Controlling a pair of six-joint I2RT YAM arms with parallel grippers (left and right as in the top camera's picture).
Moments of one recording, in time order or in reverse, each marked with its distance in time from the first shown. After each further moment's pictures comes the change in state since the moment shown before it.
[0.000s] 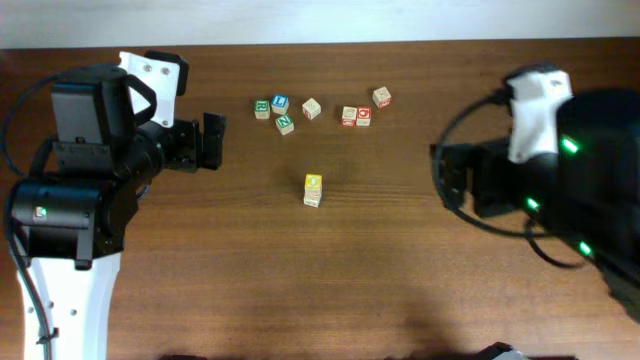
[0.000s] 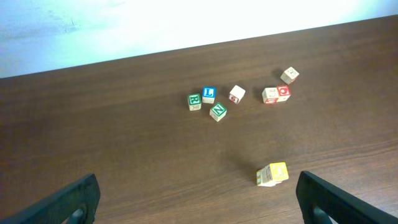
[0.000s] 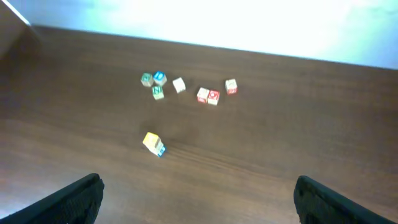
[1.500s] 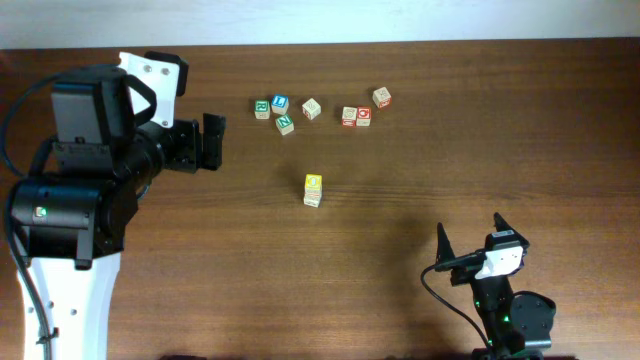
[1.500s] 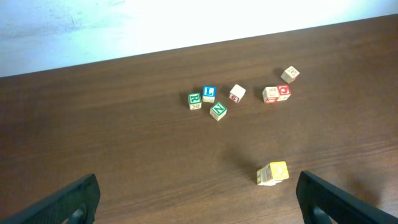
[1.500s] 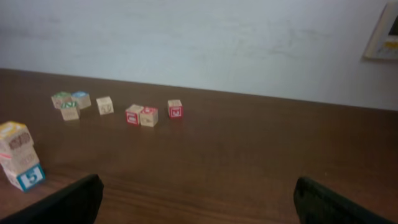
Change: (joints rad) left arm 0.000 0.000 0.000 -0.004 -0.001 0.000; right arm -0.470 -1.318 -2.194 1.461 -0.260 -0.274
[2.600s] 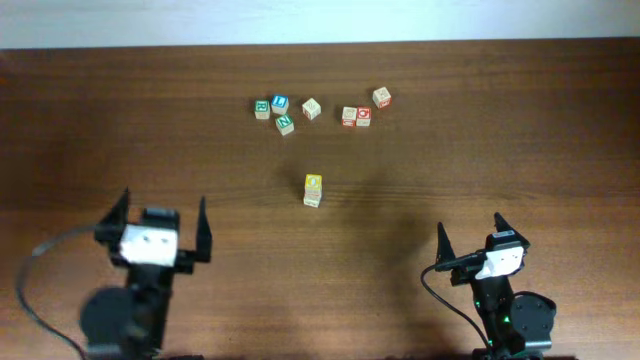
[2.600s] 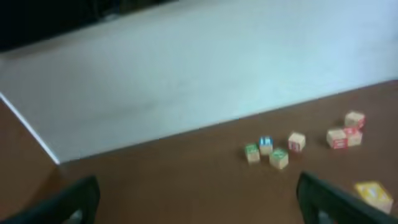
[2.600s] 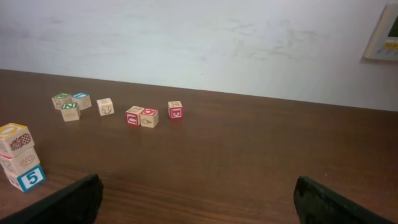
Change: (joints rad) left arm 0.111 -0.967 -1.192 0.849 -0.047 0.179; right arm 0.000 -0.002 0.000 0.001 0.000 0.002
